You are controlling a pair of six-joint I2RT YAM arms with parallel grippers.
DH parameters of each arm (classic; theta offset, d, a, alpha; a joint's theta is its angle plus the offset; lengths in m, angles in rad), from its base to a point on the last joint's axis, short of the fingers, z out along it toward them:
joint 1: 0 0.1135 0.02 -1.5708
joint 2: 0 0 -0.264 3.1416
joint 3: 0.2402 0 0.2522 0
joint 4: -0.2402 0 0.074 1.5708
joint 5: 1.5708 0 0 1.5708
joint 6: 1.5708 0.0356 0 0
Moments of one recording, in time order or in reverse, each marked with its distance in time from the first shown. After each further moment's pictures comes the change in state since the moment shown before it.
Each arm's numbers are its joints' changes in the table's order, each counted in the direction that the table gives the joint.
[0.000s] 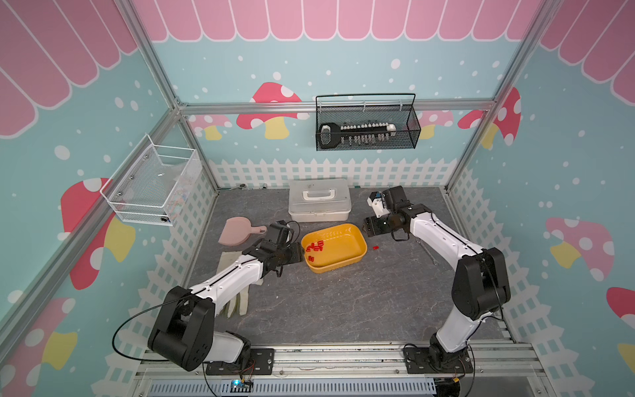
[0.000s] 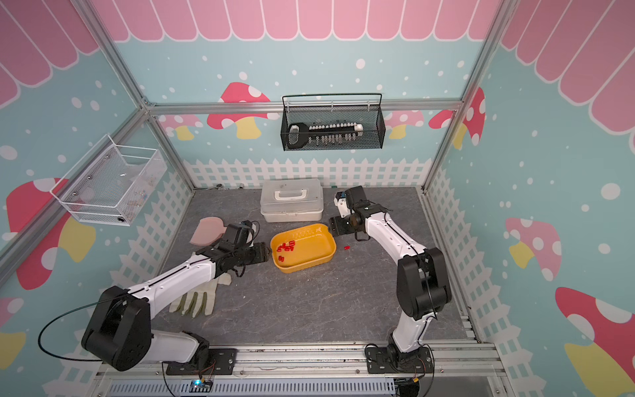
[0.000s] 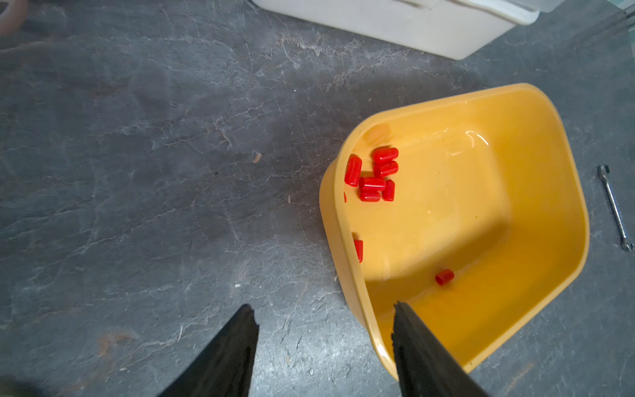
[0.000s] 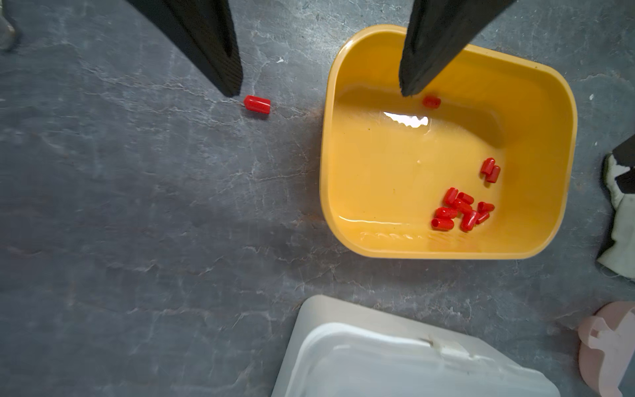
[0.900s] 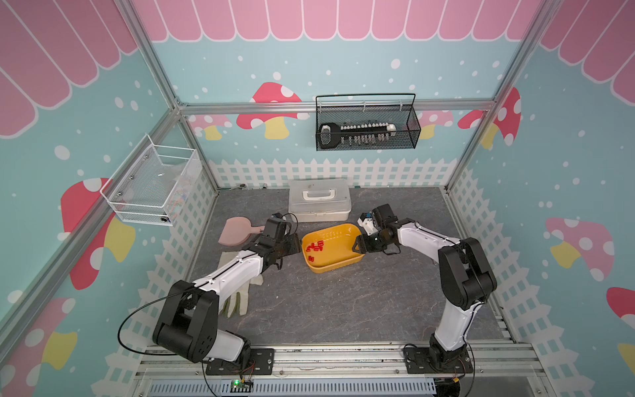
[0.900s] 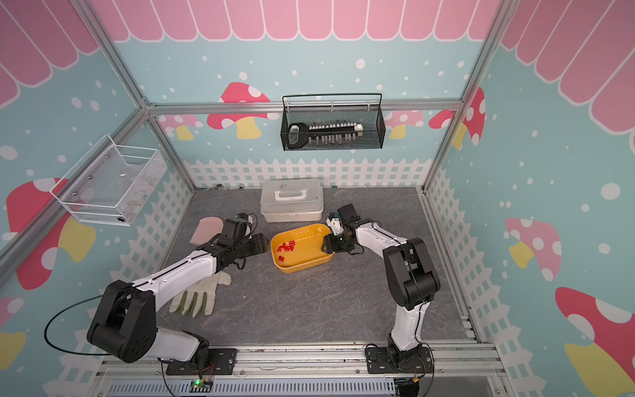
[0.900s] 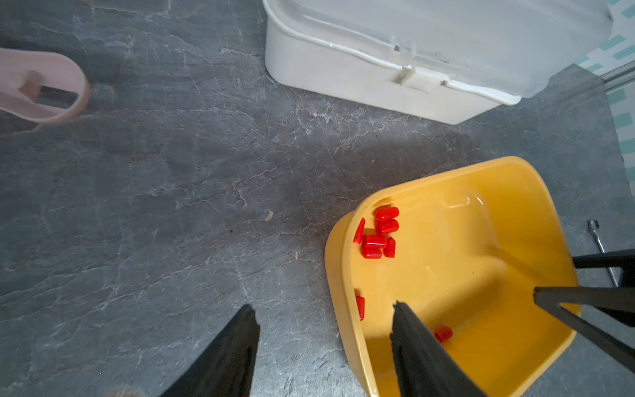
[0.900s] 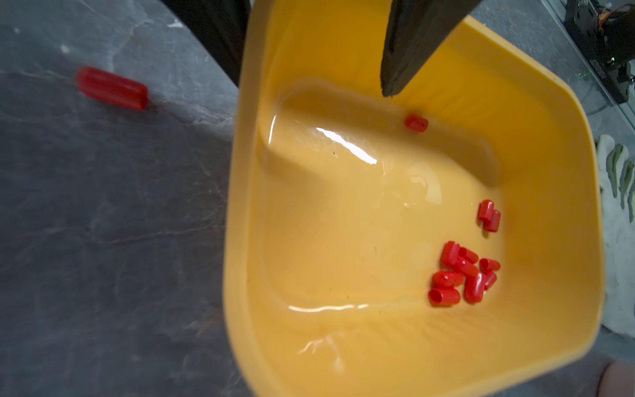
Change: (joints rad) left arm 0.042 0.026 0.017 0.099 -0.037 -0.015; right arm 0.057 0.074 -0.184 0.140 -0.159 0.109
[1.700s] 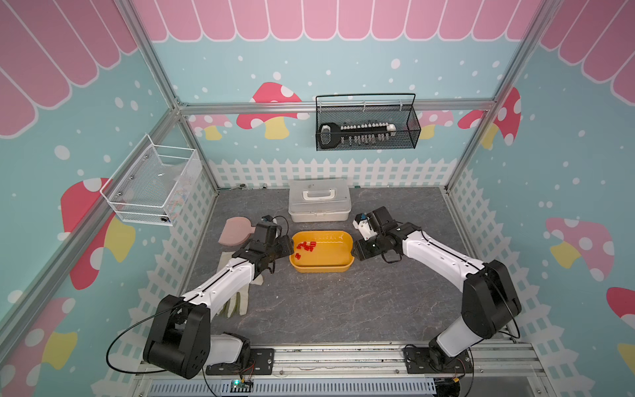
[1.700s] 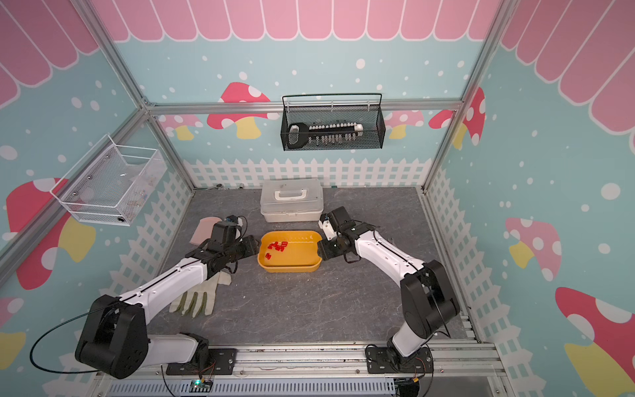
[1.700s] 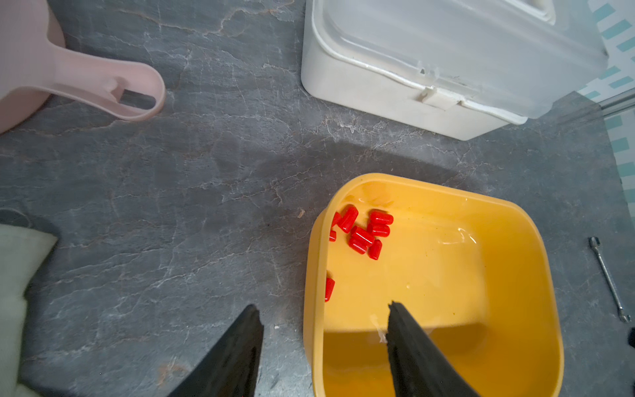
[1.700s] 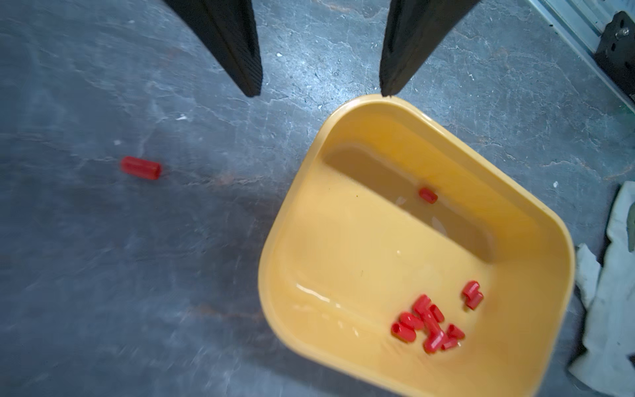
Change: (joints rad) left arm 0.058 -0.094 -0.074 0.009 0.006 0.008; right arm 0.139 -0.262 -0.004 -0.141 0.216 -0.047
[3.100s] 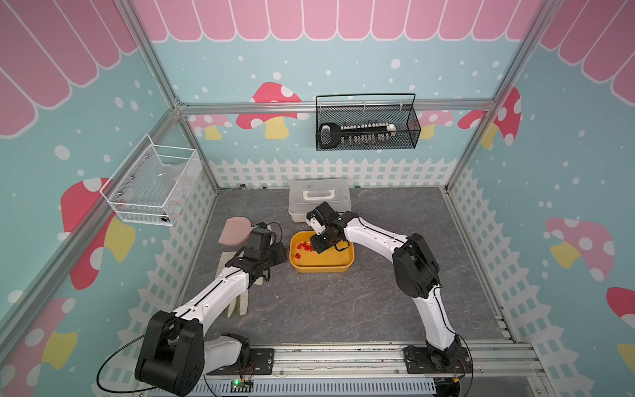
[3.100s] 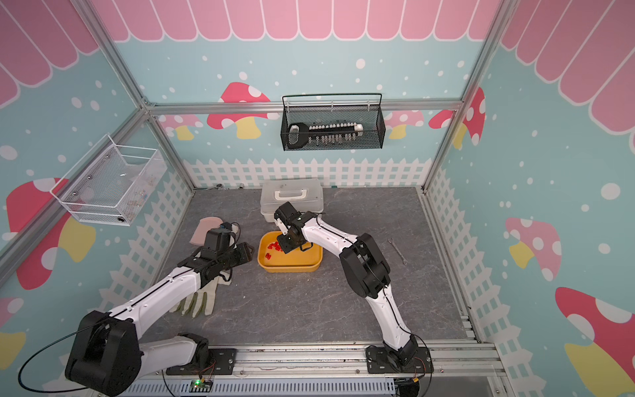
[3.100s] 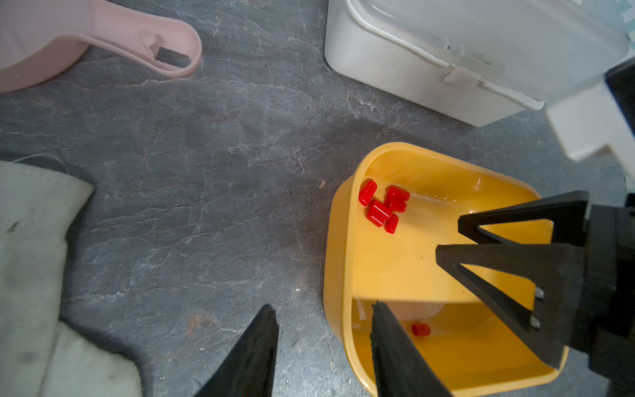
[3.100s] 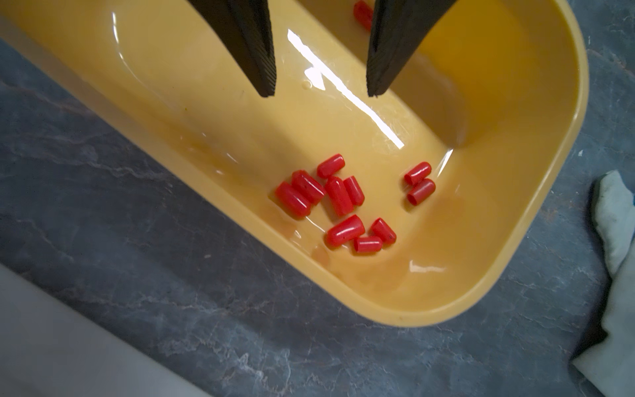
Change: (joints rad) left arm 0.028 -0.102 -0.084 -0.037 0.016 -0.019; right arm 0.222 0.639 0.639 -0.074 0.063 0.021
